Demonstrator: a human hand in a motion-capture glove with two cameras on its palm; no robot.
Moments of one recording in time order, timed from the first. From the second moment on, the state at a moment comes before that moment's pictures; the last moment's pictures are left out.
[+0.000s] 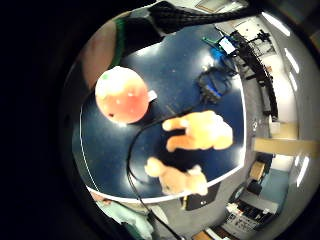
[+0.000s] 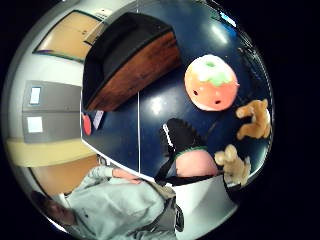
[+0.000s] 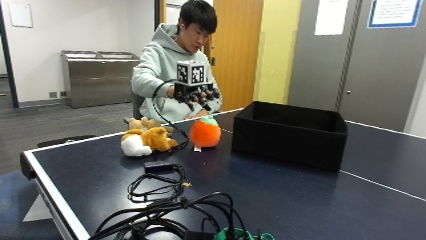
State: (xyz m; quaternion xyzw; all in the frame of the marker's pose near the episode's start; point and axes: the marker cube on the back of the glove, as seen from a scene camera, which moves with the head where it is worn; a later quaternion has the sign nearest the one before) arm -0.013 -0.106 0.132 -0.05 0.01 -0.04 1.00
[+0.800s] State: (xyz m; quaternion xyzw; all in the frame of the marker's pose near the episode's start) arm -0.044 -0.103 0.229 -0.11 -0.02 -0.01 0.99
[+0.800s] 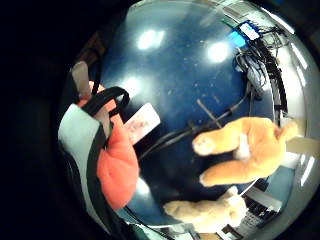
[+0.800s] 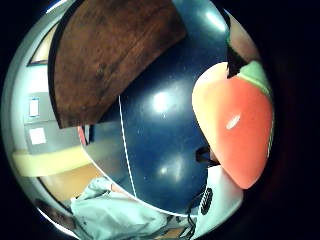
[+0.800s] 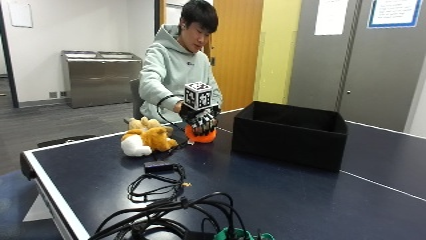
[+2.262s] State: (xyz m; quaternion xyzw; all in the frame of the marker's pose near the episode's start) arm -0.326 -0.314 0.062 -0.01 -0.07 -0.18 0.98
